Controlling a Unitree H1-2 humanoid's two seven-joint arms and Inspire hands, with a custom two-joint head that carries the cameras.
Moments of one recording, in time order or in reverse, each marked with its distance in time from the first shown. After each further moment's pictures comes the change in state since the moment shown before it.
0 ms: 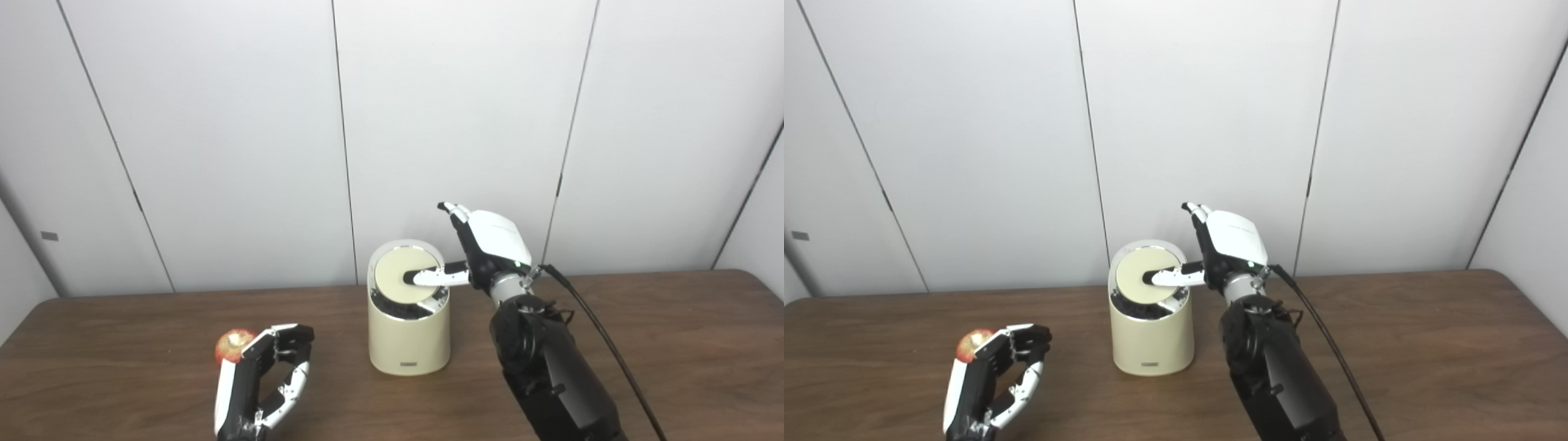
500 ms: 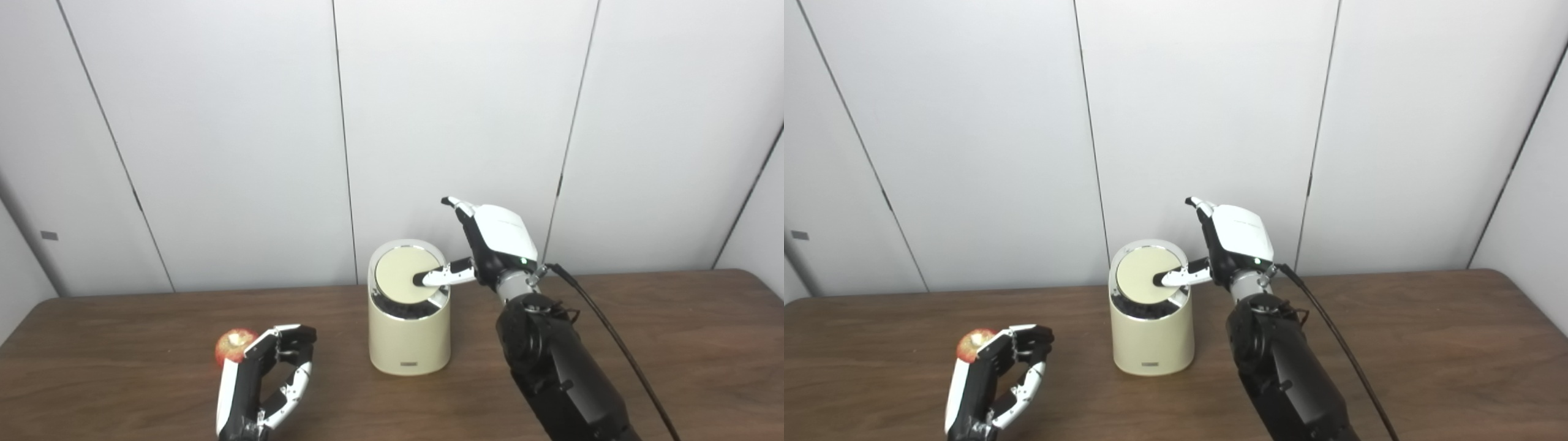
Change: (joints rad) left arm 0.001 -0.004 0.000 -0.008 0.016 0.008 0.000; right arm -0.008 -0.033 0.049 0.001 0.031 -0.017 -0.080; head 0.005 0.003
